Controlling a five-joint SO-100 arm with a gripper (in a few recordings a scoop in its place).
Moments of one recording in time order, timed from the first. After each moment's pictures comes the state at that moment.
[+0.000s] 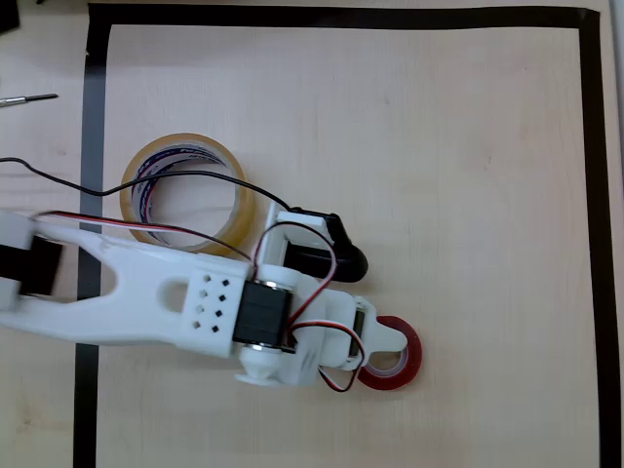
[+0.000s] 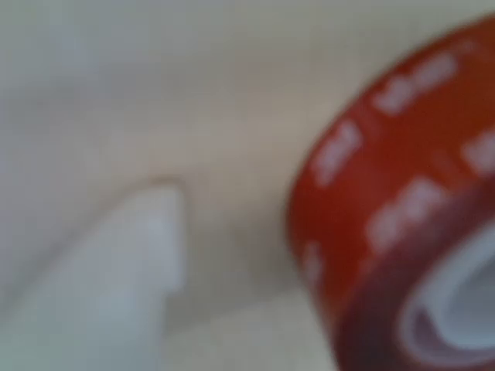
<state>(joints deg) 12.1 29.8 25.8 80.0 -1.7</state>
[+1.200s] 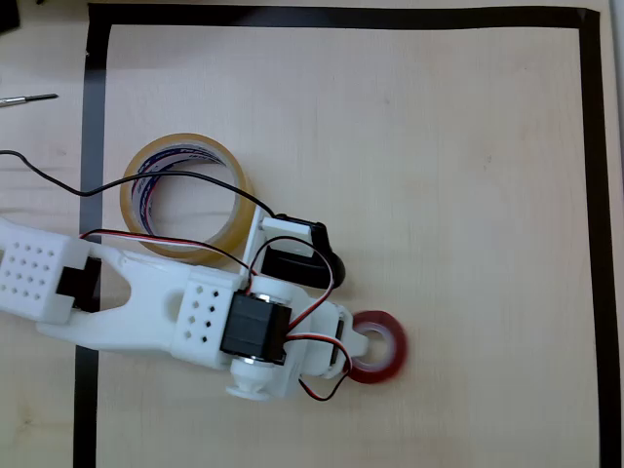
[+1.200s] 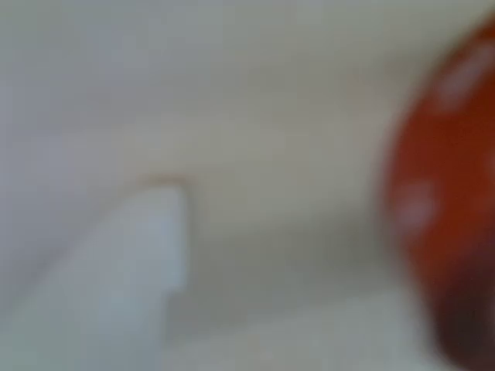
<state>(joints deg) 13.4 15.3 -1.5 101.2 -1.8</state>
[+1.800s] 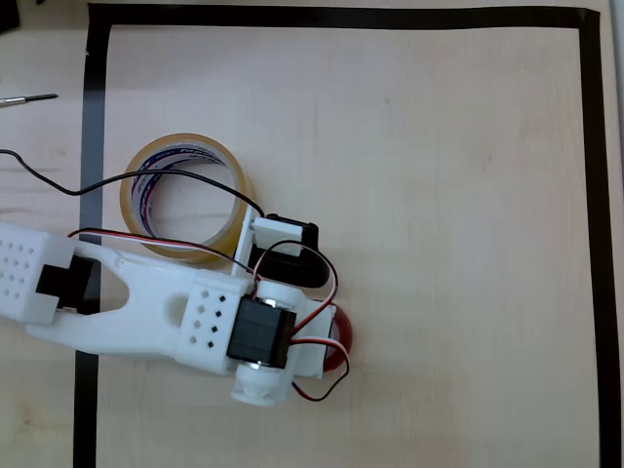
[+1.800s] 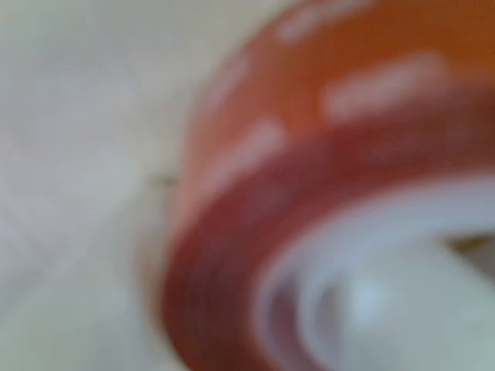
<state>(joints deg) 13.9 21.3 8.1 102.3 -2.4</state>
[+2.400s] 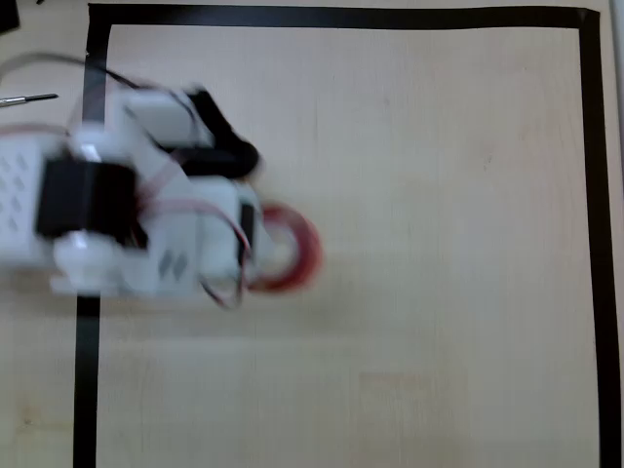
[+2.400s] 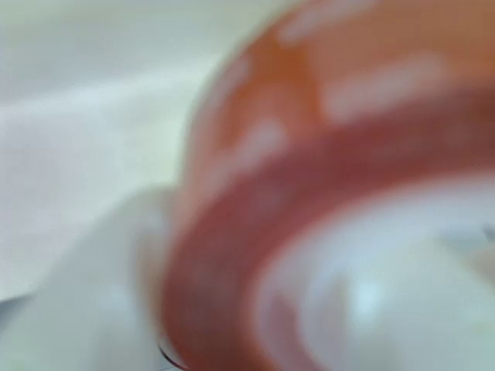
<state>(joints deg) 2.5 73.7 49.0 103.1 -2.4</state>
